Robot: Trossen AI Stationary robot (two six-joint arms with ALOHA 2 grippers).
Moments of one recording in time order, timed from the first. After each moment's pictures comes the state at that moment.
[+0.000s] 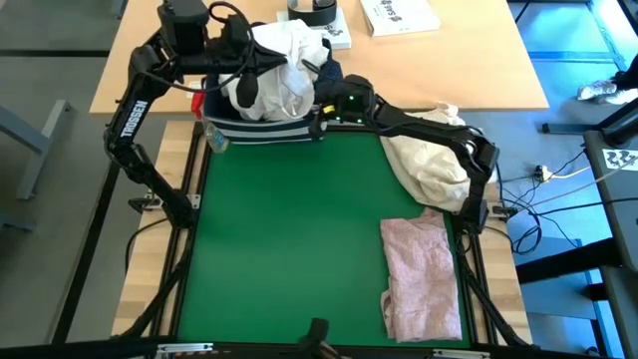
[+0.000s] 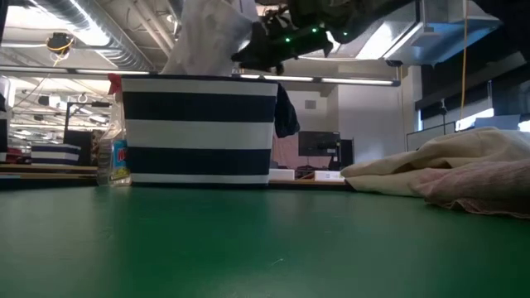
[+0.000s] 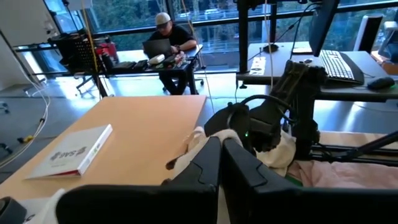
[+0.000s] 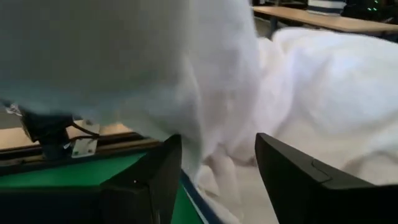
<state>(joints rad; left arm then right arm) 0.64 1.60 2.34 -0.96 0.33 0.21 -0.48 1.90 1.63 0.13 -0.23 -0.08</state>
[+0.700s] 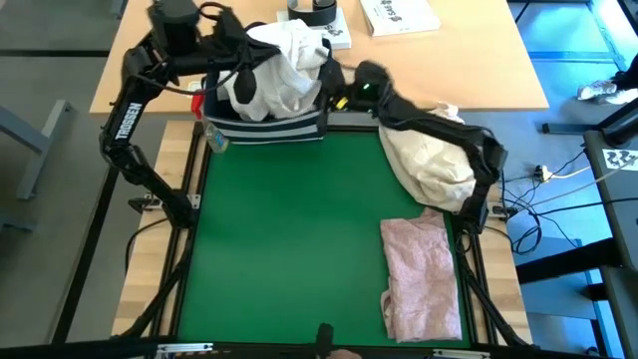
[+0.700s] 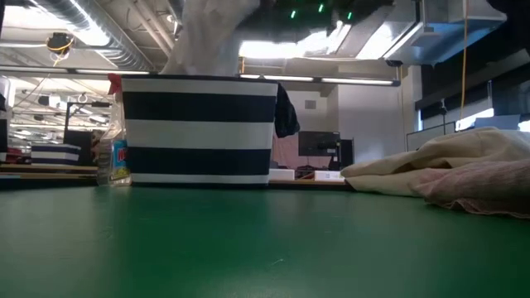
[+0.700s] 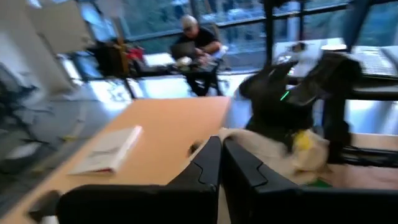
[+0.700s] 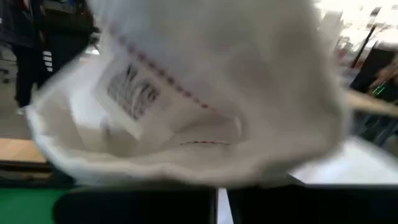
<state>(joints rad) 0.63 1.57 2.34 -0.95 0.20 0.26 -0.48 1.83 1.72 0.14 -0.33 -0.25</state>
